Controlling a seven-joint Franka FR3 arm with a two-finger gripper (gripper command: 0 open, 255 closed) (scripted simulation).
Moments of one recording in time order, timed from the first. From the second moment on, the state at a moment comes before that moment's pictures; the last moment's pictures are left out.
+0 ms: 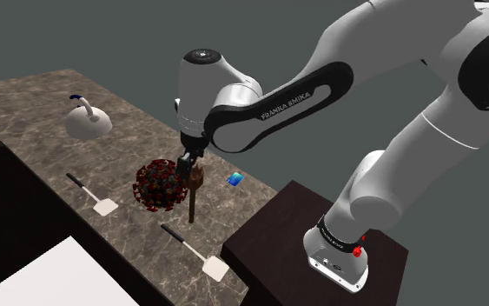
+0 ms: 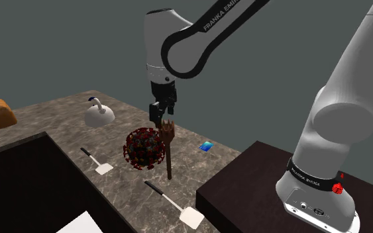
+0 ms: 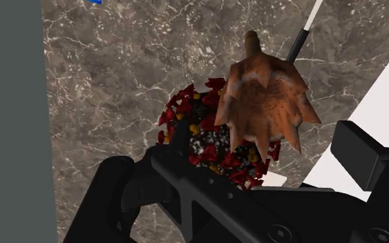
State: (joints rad) arm 0.16 -0.14 0.40 -2.42 -0.09 2.35 0.16
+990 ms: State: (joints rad) arm 0.15 -0.09 0.41 -2.44 -0.13 2.43 0.20
